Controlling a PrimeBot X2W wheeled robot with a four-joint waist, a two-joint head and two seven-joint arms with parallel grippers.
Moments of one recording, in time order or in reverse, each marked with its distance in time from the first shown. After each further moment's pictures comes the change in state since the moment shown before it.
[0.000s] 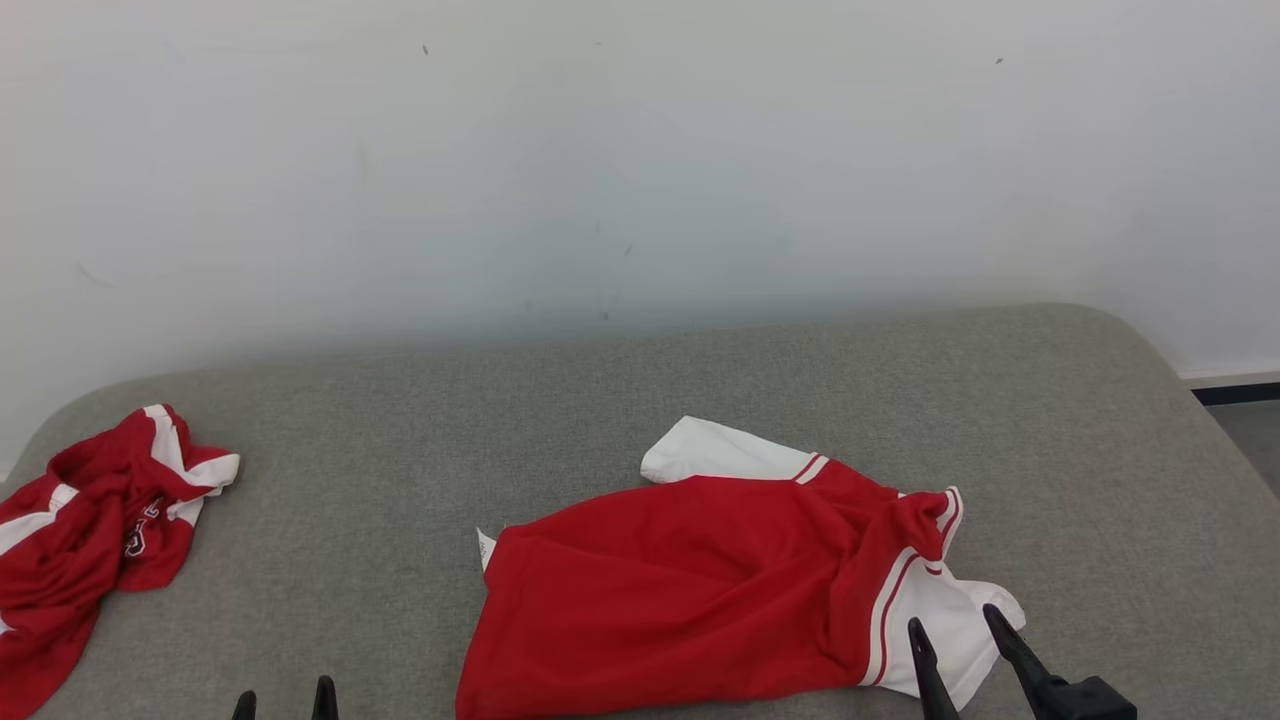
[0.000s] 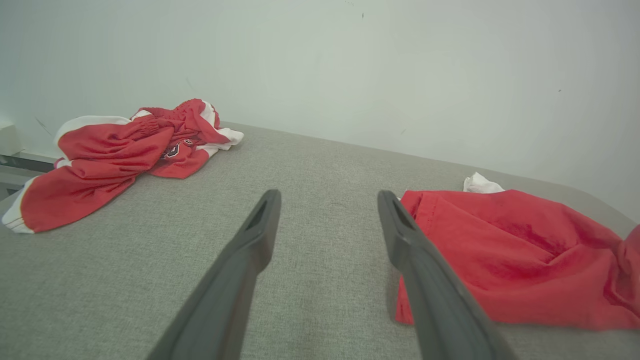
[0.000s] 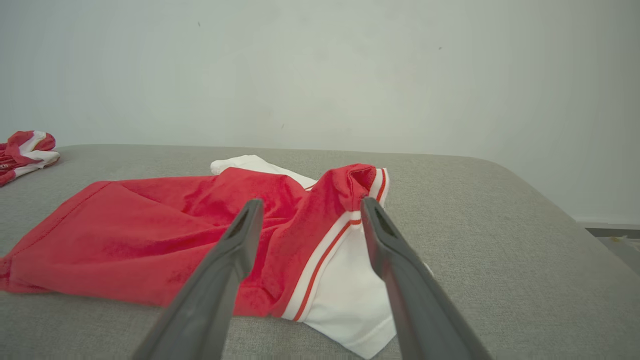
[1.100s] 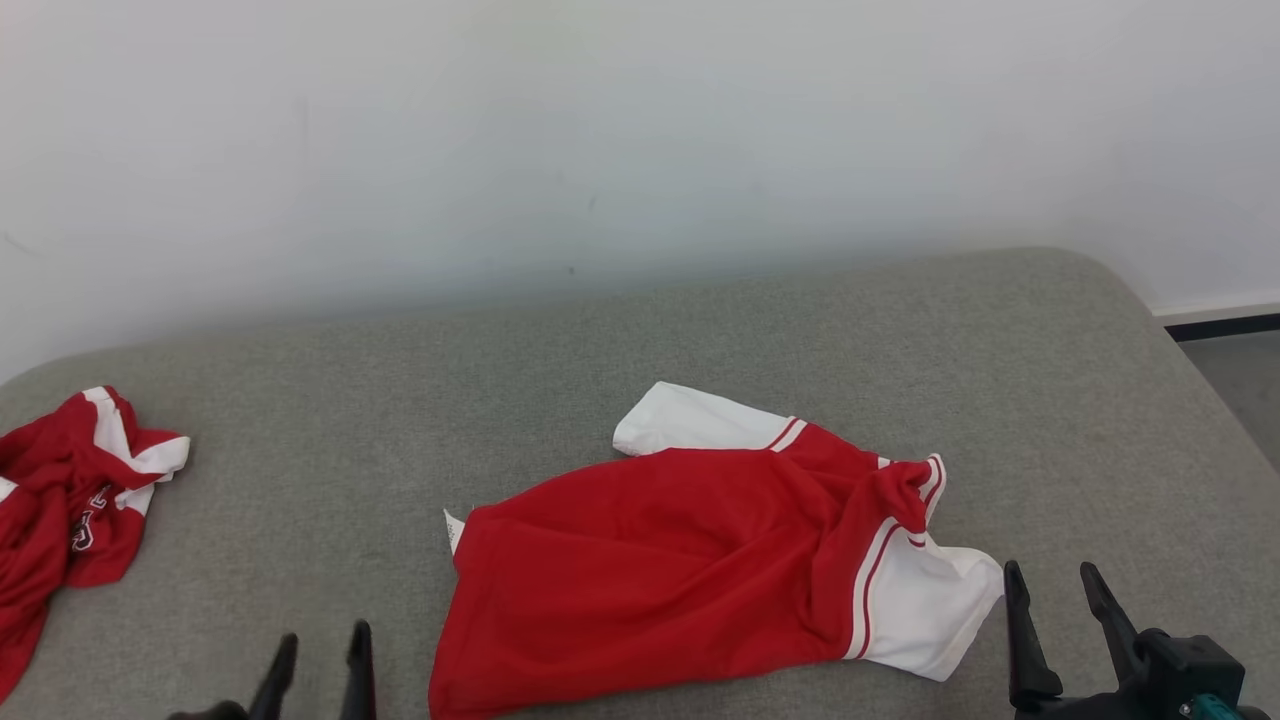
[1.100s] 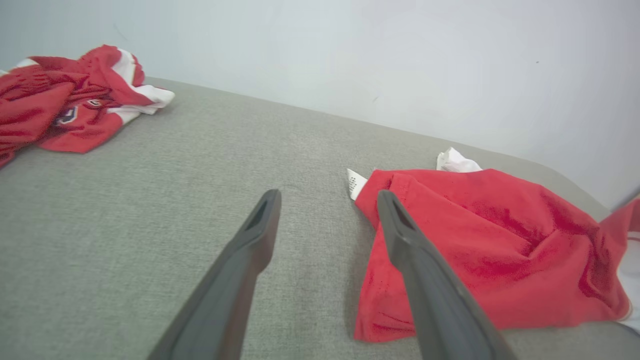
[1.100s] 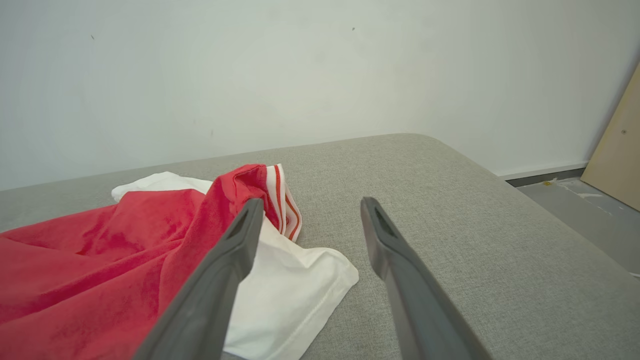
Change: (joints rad) left arm -0.157 0.074 -0.175 0.183 -0.179 0.027 0.003; right arm -0.087 0.000 -0.149 0.071 0.088 0.000 -0.018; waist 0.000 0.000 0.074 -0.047
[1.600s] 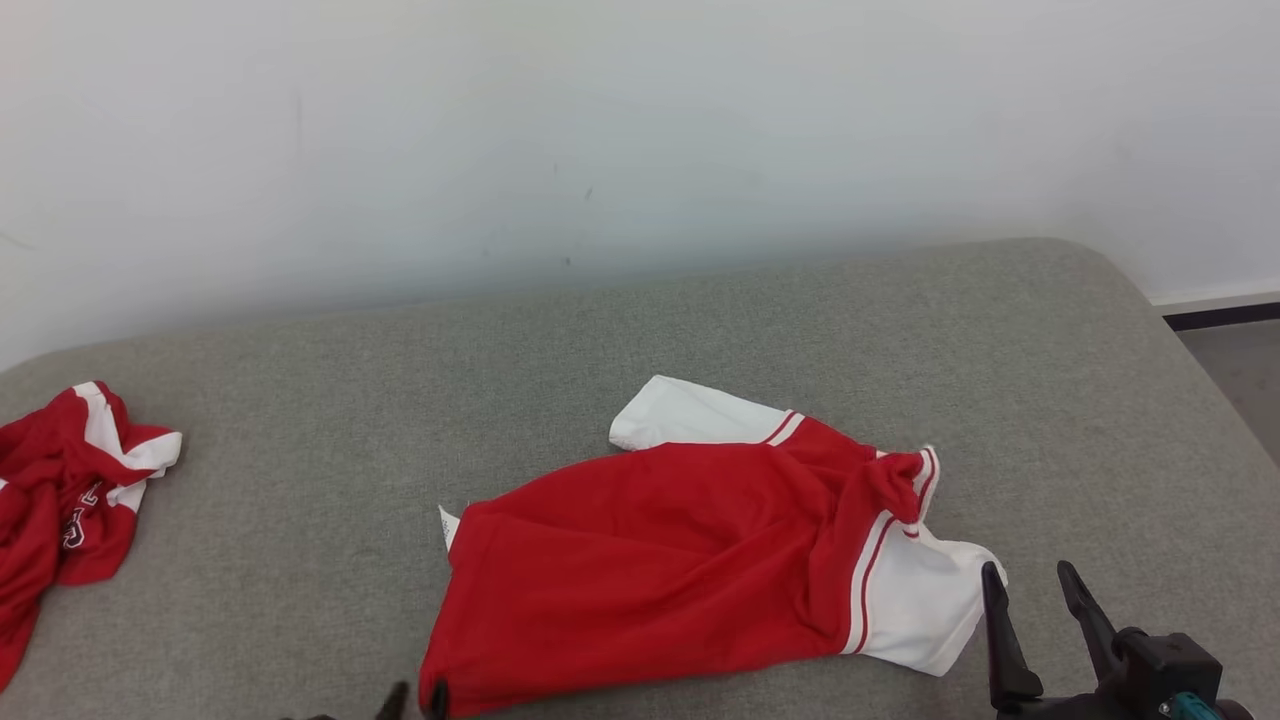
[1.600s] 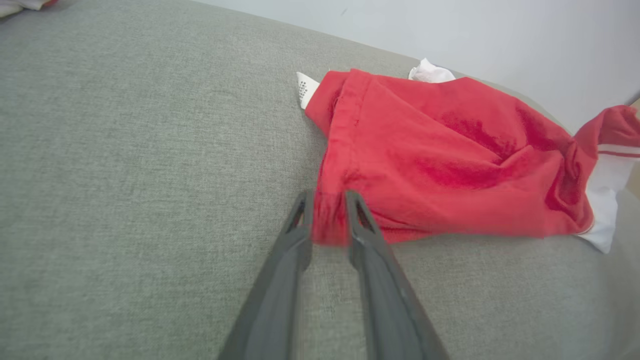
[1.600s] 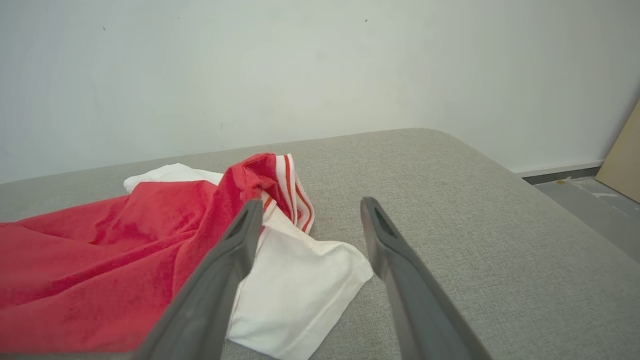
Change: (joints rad) left arm -0.020 -0.016 -0.103 0.067 -0.016 -0.031 0.094; right arm 0.000 0.000 0.023 0.003 0.000 0.000 -0.002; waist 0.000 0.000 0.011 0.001
